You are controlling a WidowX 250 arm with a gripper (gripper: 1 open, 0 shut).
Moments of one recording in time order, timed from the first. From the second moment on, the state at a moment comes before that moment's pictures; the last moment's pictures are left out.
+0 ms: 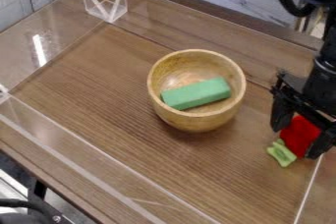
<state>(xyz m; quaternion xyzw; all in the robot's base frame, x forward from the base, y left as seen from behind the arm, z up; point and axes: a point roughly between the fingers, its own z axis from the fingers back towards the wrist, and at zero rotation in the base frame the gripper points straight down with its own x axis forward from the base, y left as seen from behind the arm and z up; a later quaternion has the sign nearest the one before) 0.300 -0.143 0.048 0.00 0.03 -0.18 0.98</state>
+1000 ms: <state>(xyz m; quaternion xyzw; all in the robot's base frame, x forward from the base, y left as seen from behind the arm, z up) 0.326 -0.143 0.038 0.01 0.02 -0.12 0.99</state>
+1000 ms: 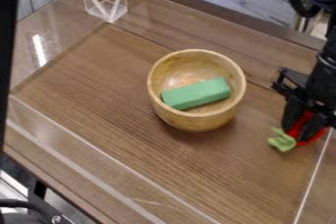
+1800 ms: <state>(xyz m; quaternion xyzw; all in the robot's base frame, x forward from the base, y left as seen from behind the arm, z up) 0.334 -0.154 0.034 0.01 0.04 -0.20 0.98</state>
